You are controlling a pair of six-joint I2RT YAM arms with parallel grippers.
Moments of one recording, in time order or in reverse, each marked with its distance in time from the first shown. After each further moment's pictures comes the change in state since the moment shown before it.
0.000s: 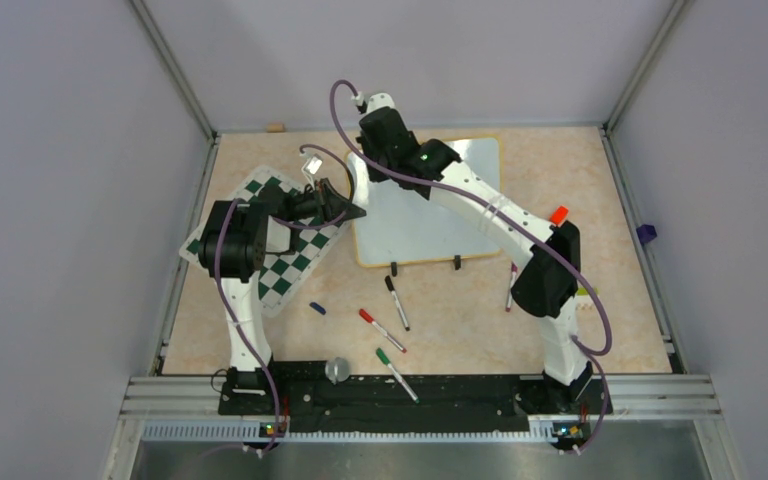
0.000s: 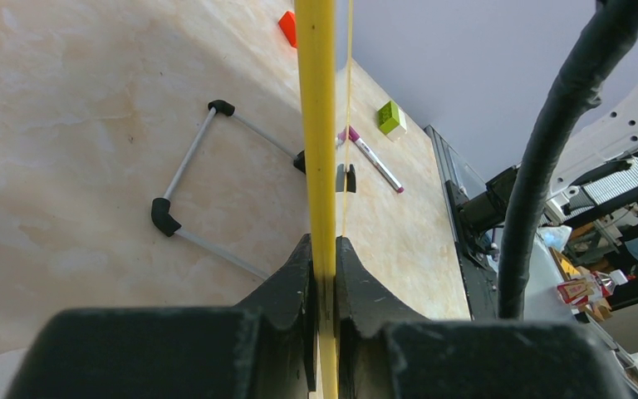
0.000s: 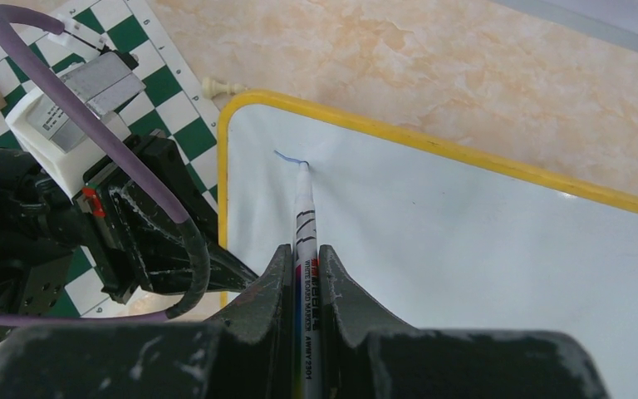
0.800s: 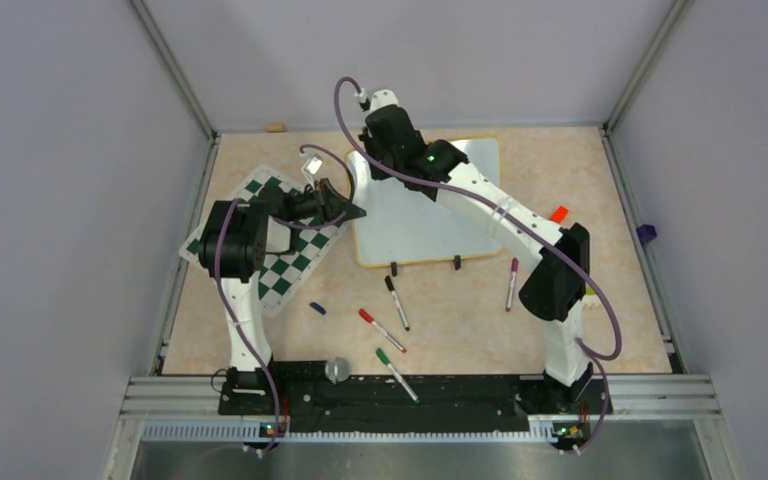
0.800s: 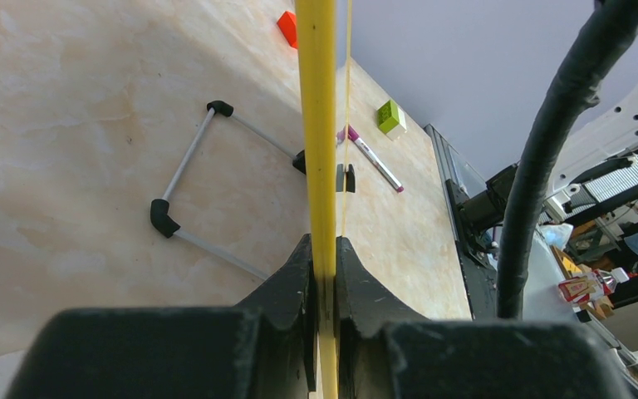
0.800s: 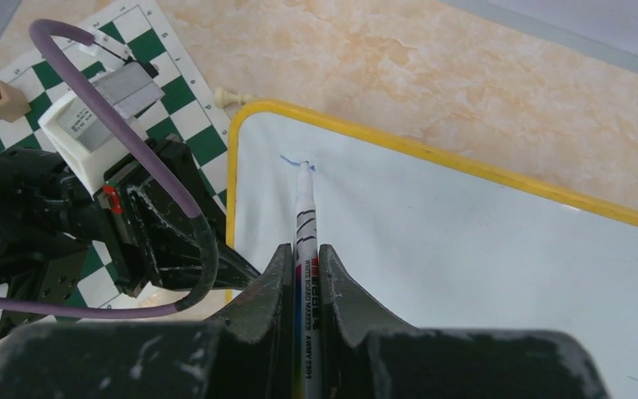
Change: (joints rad) left arm 0.000 0.000 -0.001 0.006 0.002 0.001; right arm 0.001 -0.048 -0.051 0.037 -0.013 -0.021
